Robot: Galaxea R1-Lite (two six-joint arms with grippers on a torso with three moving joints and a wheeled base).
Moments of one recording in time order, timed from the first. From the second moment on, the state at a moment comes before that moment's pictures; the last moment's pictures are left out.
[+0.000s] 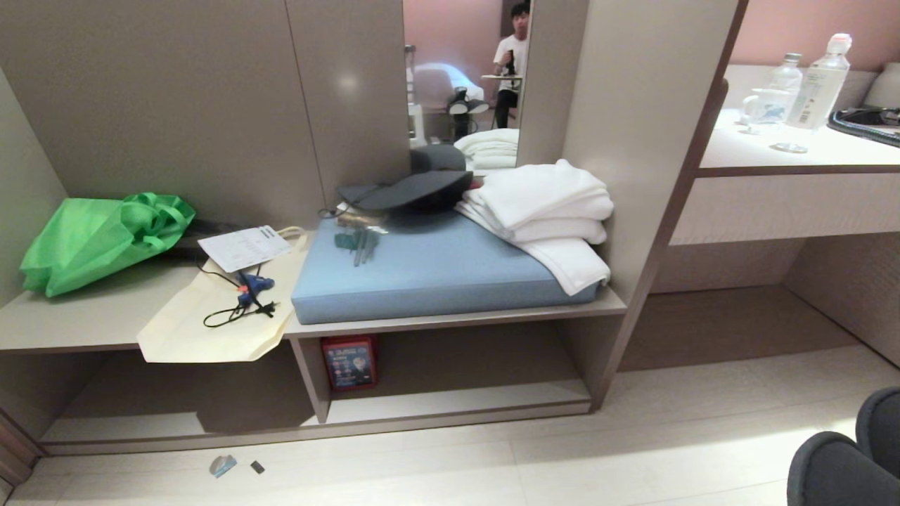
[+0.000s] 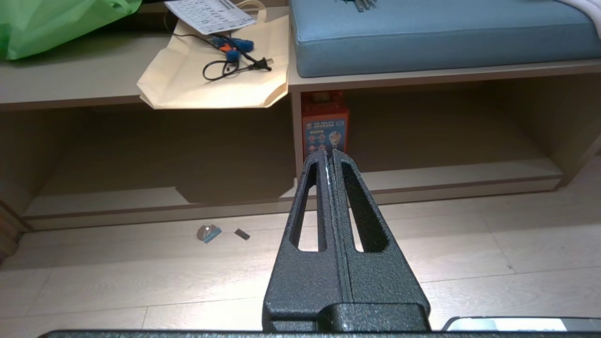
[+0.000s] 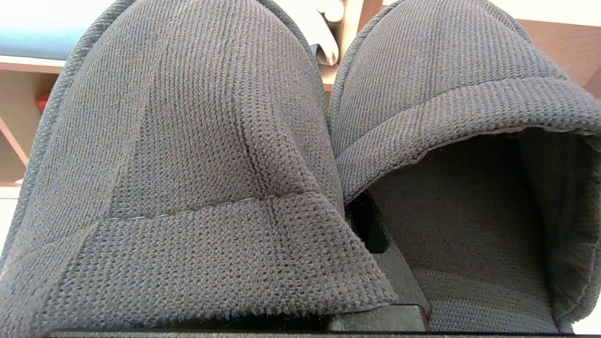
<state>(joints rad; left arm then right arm) 0.01 0.00 0.00 0.00 0.00 -0.02 0.00 0.00 0.00 0.00 0.01 -0.07</state>
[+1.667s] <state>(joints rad) 0.01 0.00 0.00 0.00 0.00 -0.01 0.00 0.00 0.00 0.00 0.01 -0.05</state>
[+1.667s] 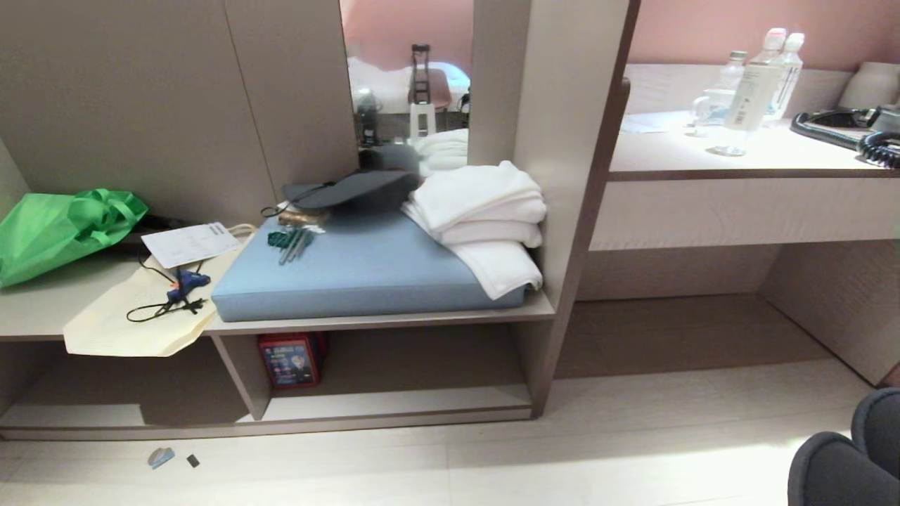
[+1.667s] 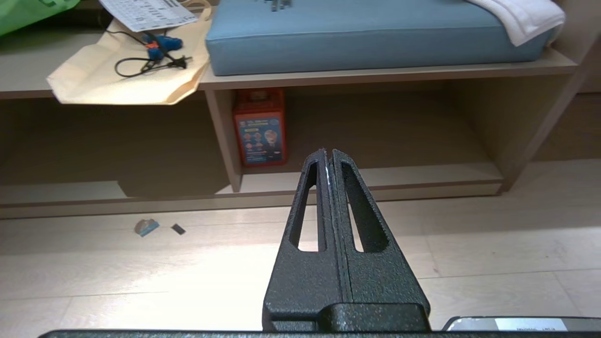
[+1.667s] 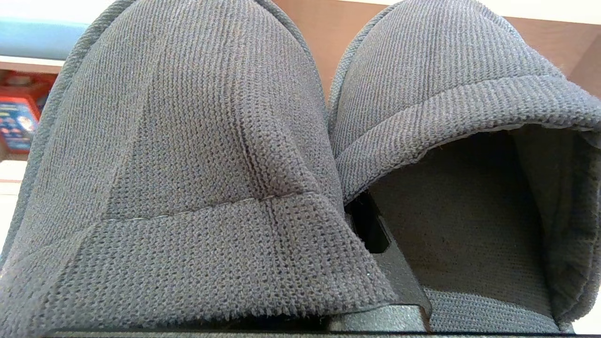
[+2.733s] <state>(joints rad) 0.01 0.00 0.00 0.00 0.00 -0.01 0.00 0.00 0.00 0.00 0.00 -0.03</state>
